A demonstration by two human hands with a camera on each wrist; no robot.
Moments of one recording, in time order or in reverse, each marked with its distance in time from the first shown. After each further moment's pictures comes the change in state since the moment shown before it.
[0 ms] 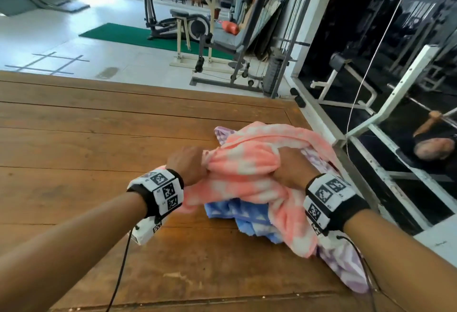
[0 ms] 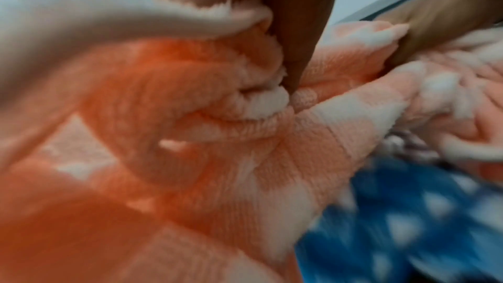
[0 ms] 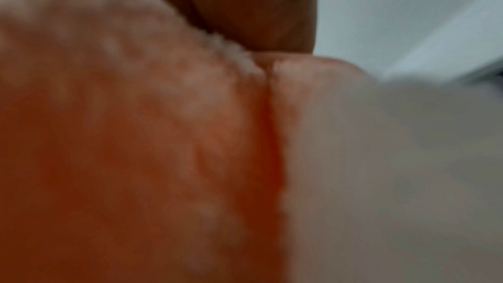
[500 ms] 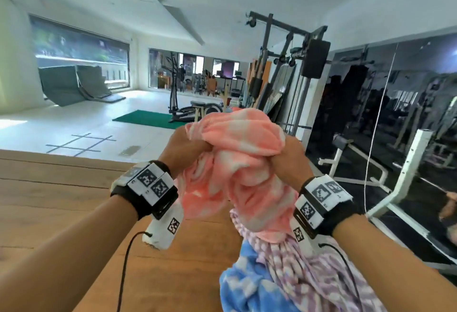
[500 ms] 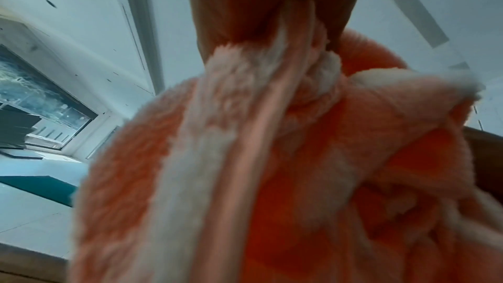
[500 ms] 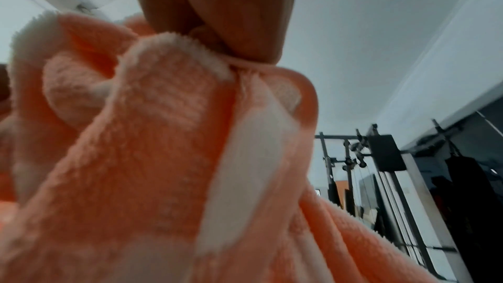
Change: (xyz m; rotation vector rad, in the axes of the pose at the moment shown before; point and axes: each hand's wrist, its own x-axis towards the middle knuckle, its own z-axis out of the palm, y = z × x) left_hand -0.011 0.011 -0.225 -0.956 0.476 0.132; right_hand 0.047 -0.104 -0.158 0.609 0.682 -0.303
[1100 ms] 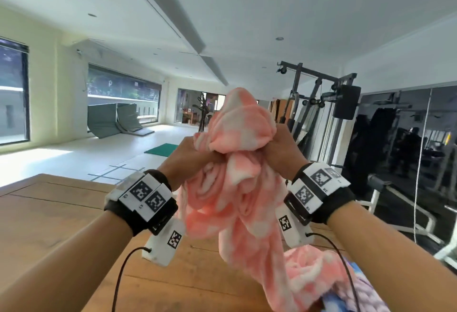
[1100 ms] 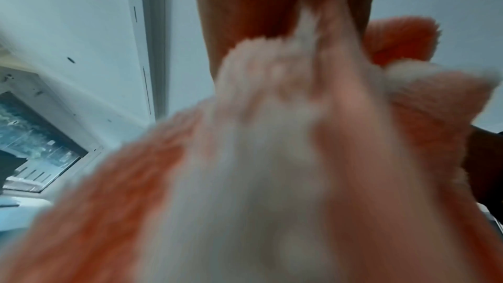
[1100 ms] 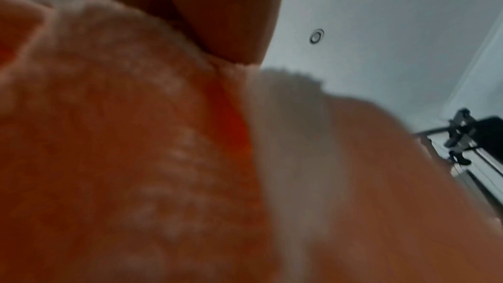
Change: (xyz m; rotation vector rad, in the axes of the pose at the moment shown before) left_hand -0.047 0.029 -0.265 -0.027 -0.039 0.131; right_hand 0.046 -0.250 0.155 0.323 -0.104 -0.261
